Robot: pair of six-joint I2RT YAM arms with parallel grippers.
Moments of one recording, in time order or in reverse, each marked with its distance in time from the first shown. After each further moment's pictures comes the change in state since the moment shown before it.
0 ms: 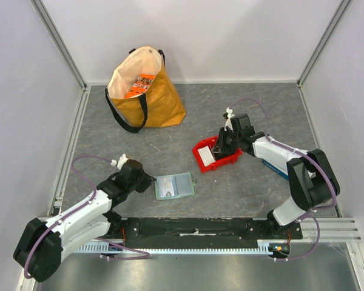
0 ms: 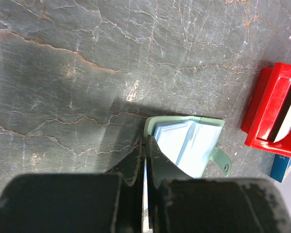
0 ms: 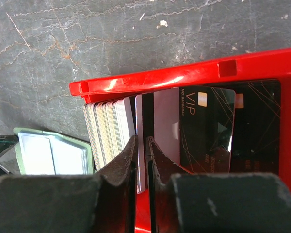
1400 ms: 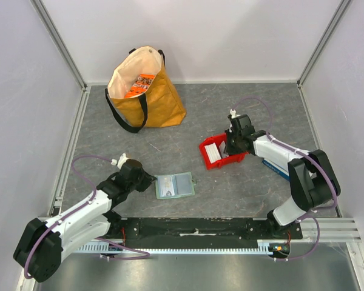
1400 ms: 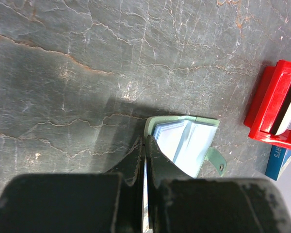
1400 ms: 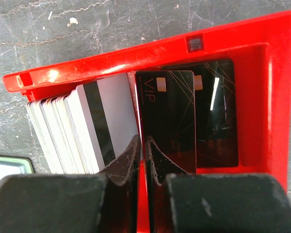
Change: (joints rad) left arm 0.004 -0.001 -0.001 0.021 0.008 0.000; right arm -0.001 -0.010 0.026 -0.136 0.251 -0.081
